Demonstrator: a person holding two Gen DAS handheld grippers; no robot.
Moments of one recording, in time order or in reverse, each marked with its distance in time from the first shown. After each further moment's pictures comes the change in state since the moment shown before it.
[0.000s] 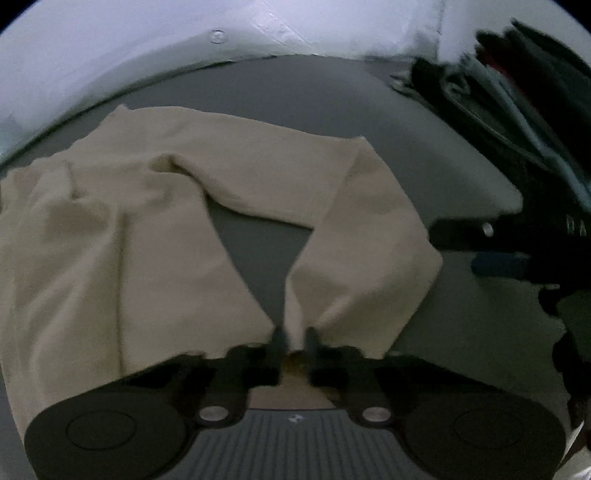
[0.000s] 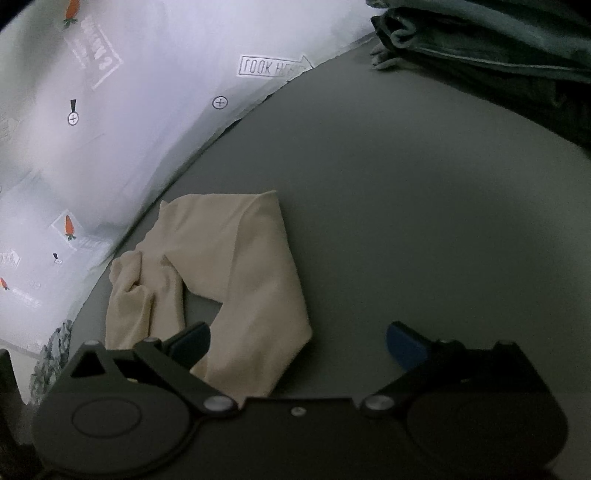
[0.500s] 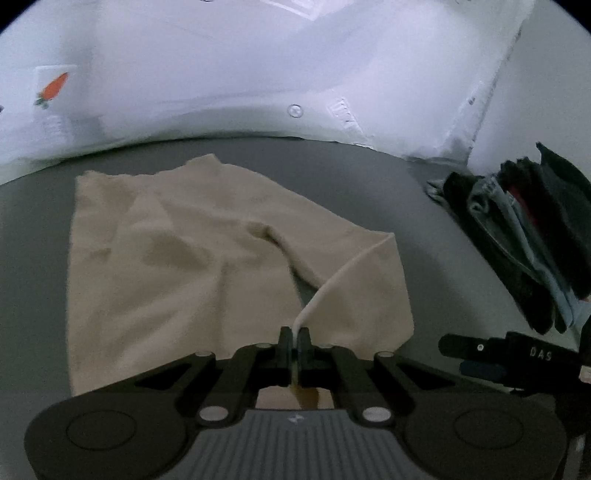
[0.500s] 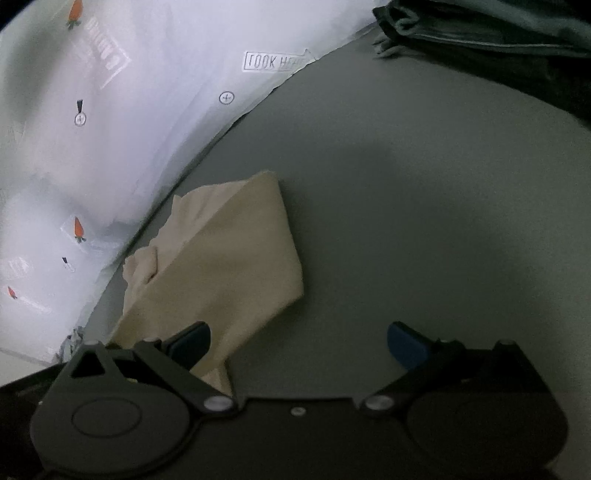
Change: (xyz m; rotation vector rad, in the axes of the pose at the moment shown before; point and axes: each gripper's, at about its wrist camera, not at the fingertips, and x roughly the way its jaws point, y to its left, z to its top) left arm -0.082 0.066 -0.002 -0.156 -0.184 -0.002; right arm -0.010 0.030 -0.028 0.092 0.004 0.010
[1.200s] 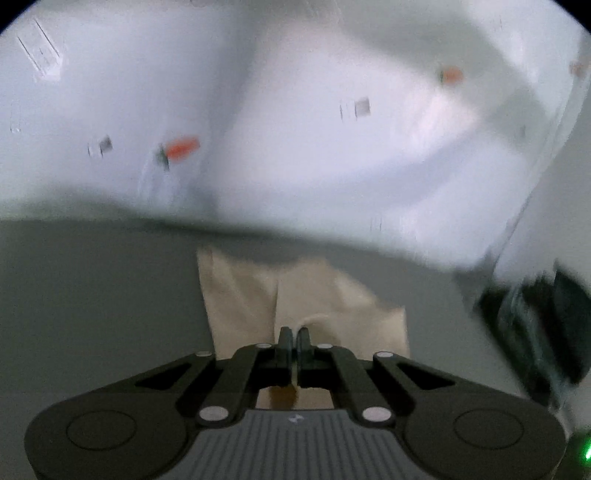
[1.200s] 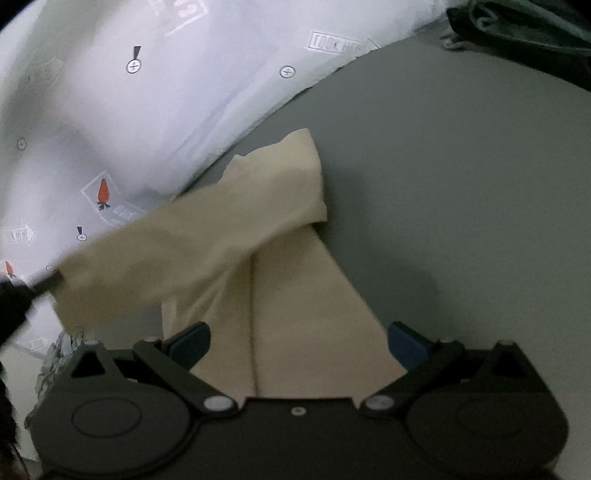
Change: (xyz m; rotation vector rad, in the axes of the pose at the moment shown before) left arm -0.097 0.172 0.061 -0.165 -0.292 -0.020; right arm 0.019 0.125 -0.080 -0.045 -0.073 -0.043
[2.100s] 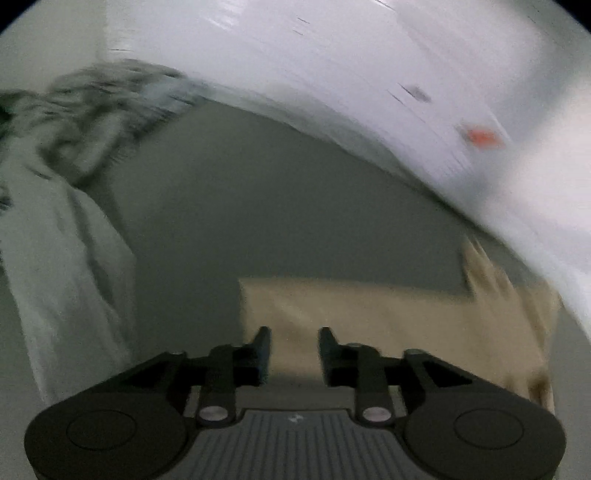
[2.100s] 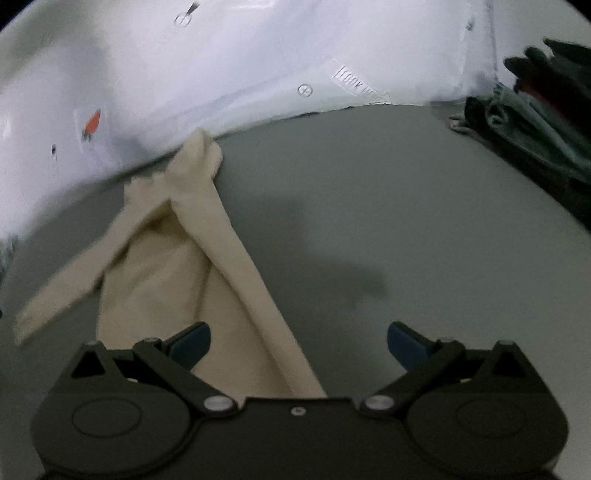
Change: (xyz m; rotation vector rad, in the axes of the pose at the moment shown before) left arm -0.014 0.158 -0.111 -0.322 0.172 0.422; right arm -0.015 0.024 -0.020 -0.362 -0.041 -0.258
